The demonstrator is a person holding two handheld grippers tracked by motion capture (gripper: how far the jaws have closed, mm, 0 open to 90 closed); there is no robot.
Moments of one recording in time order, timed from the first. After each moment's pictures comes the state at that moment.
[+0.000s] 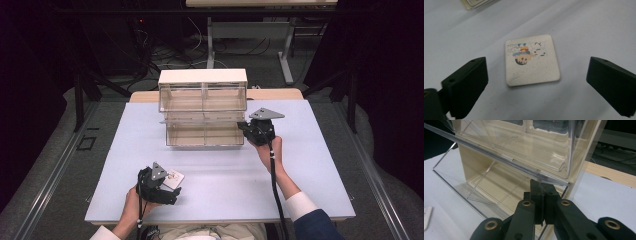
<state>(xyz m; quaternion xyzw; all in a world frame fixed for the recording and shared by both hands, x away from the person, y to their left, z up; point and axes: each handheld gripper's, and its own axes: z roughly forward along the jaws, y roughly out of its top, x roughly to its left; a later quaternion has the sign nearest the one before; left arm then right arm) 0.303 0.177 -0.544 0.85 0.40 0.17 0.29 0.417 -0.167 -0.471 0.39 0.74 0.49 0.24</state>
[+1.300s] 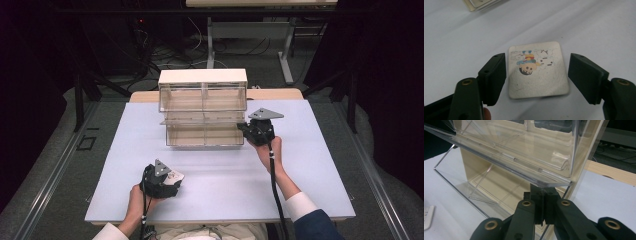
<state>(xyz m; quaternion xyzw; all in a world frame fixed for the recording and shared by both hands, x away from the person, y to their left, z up) 0.315 0.173 -0.550 0.84 0.41 0.18 0.29 0.417 -0.165 -0.471 0.39 0.74 0.48 0.24</state>
